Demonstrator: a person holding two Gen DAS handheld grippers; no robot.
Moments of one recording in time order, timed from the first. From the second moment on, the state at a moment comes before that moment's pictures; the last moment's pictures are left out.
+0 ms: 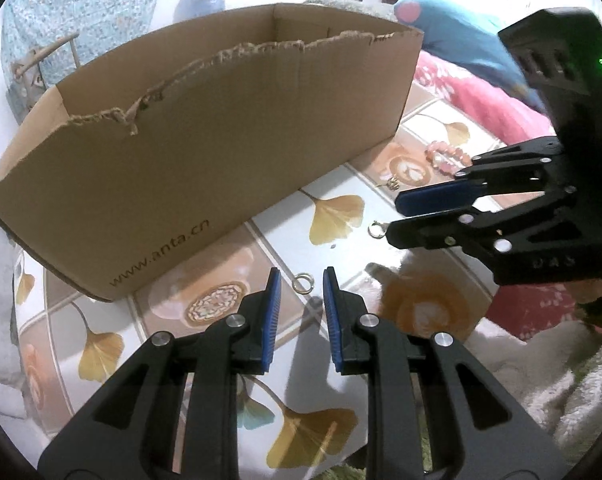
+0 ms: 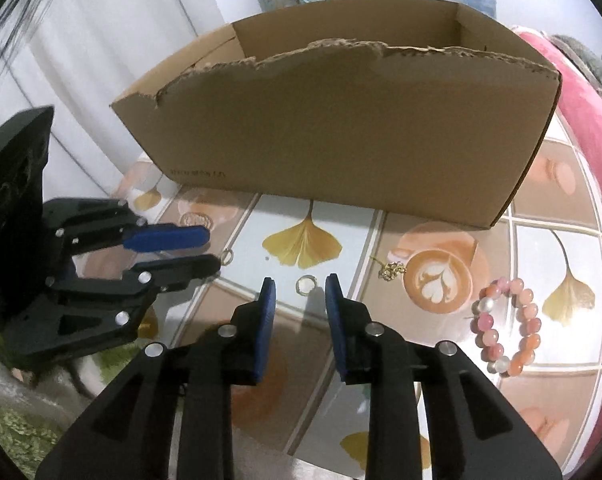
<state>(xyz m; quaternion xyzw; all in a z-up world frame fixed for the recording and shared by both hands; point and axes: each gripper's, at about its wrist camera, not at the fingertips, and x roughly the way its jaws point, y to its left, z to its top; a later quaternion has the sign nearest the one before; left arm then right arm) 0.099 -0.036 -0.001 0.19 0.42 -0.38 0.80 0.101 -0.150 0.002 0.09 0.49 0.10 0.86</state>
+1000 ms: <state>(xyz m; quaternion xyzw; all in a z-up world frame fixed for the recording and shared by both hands) 0.101 -0.047 -0.010 0.21 0.42 -0.38 0.80 0.104 -0.149 -0.001 0.09 0.49 0.10 0.86</state>
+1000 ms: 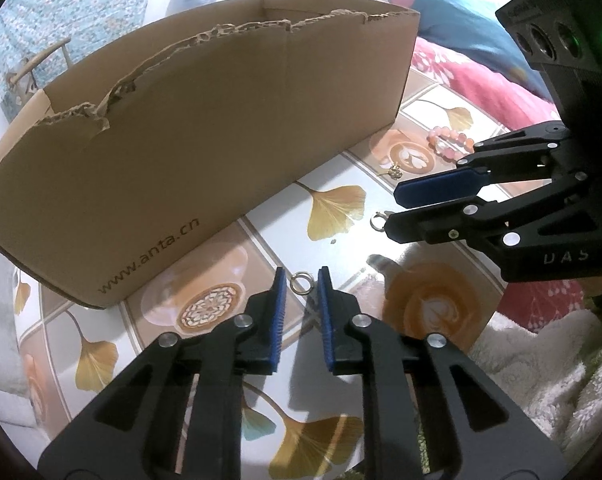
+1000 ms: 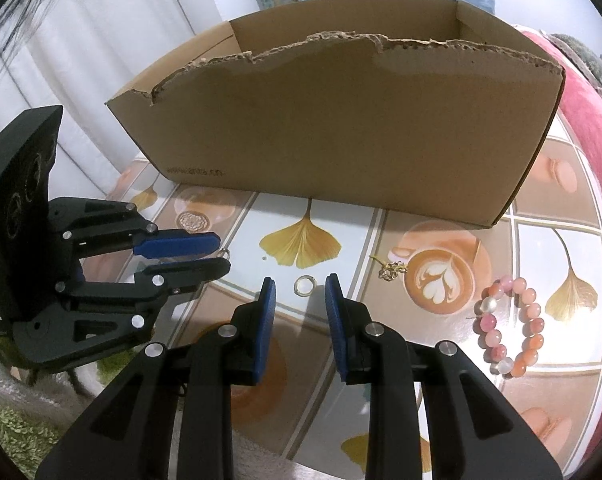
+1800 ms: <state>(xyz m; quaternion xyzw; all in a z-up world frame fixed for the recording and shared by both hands) 0.100 -0.046 -0.009 0.21 0.42 -0.38 0.80 0.111 -0.122 -0.012 0.01 0.49 0.07 0.87</state>
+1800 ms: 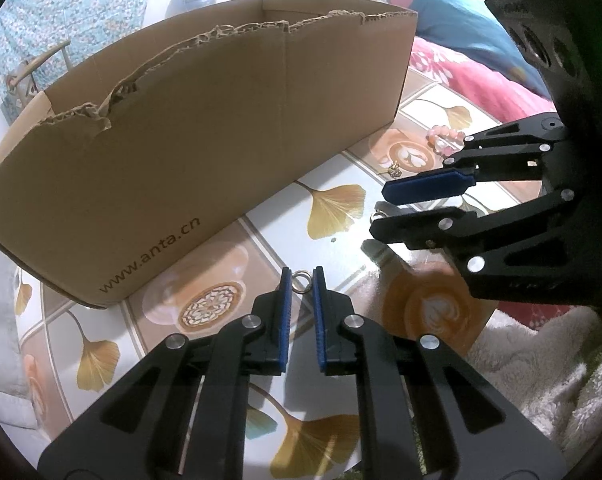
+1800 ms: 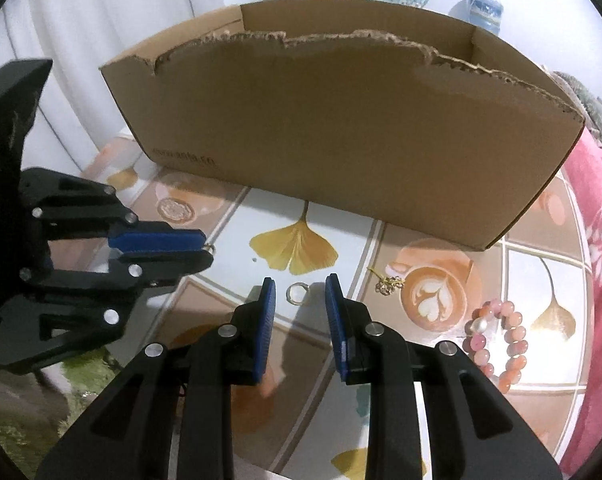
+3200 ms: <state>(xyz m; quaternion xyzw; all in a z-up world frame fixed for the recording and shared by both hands) 0.093 -0.039 0.038 0.19 0.37 -0.38 0.83 0.087 -0.153 0.045 0.05 0.43 0.09 0.90</state>
